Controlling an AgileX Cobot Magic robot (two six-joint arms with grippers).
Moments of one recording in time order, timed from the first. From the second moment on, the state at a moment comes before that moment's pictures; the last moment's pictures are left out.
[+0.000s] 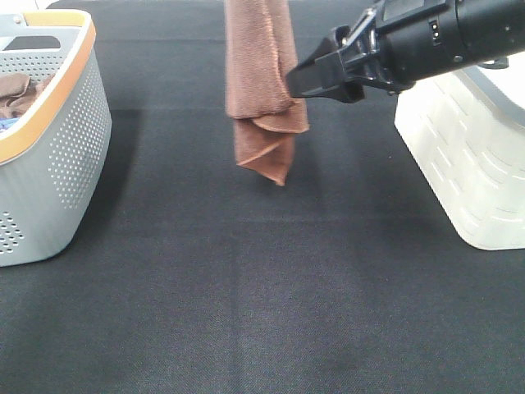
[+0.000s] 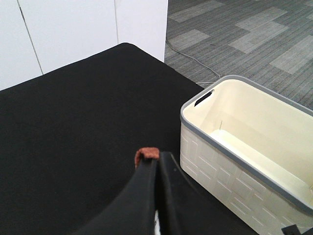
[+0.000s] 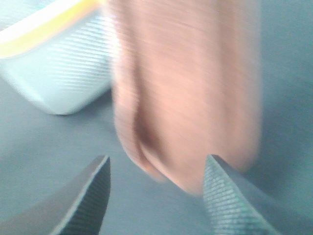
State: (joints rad) left arm -0.51 1.97 -2.58 -0.23 1.04 0.11; right arm 0.40 1.44 -0.97 1.03 0.47 -1.13
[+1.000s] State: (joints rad) left arm -0.51 1.97 -2.58 -0.39 1.02 0.11; right arm 0.40 1.56 -0.97 1.39 0.71 -1.60
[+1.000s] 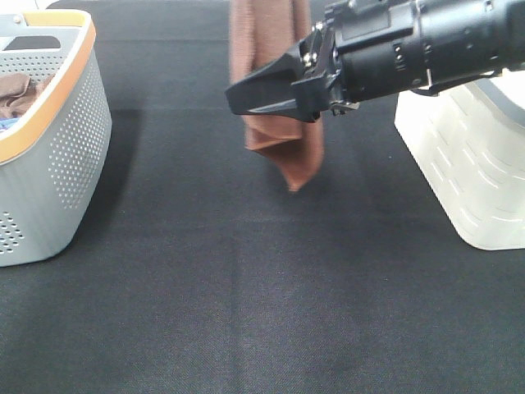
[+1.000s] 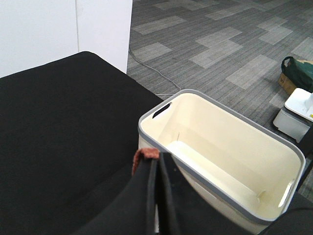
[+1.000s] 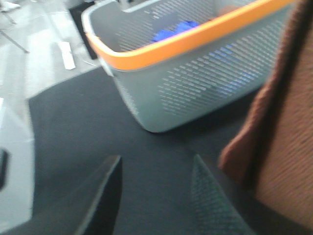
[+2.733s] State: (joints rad) left arm -0.51 1.97 -2.58 -0.62 1.00 0.11; right arm 0.40 1.56 -0.97 1.37 0.45 -1.52
